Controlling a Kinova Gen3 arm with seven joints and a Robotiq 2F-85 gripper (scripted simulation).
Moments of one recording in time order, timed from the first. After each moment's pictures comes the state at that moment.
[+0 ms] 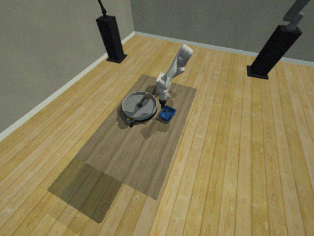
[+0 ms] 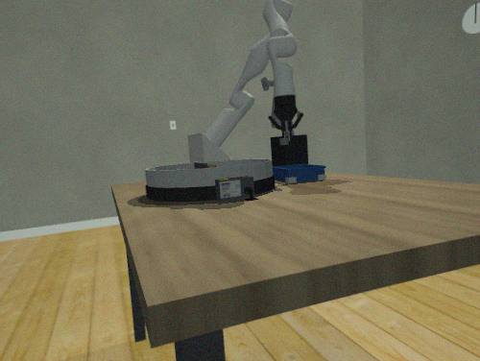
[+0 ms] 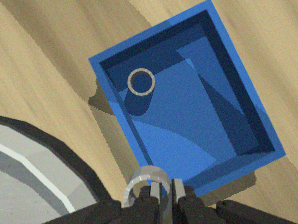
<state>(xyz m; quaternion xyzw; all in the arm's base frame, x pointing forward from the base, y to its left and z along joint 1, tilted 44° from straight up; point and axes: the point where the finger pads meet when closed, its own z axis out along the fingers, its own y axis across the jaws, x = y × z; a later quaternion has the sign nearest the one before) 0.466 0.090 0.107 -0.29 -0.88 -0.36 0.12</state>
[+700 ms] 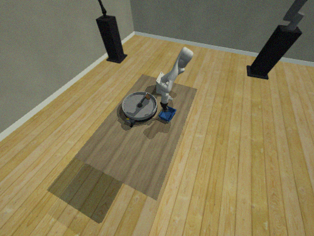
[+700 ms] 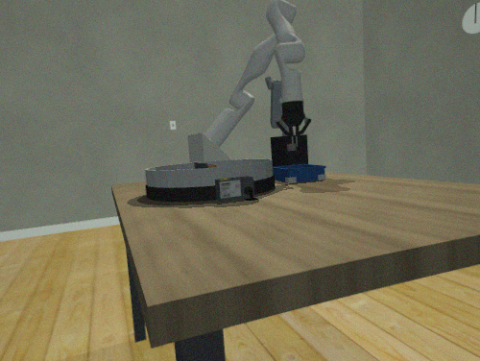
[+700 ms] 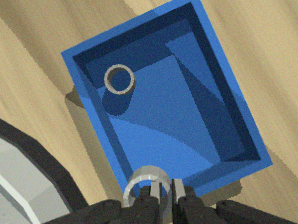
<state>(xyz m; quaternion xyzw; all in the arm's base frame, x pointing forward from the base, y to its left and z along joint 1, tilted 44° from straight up) 0.479 0.122 0.106 -0.27 -0.89 -0.36 0.11</state>
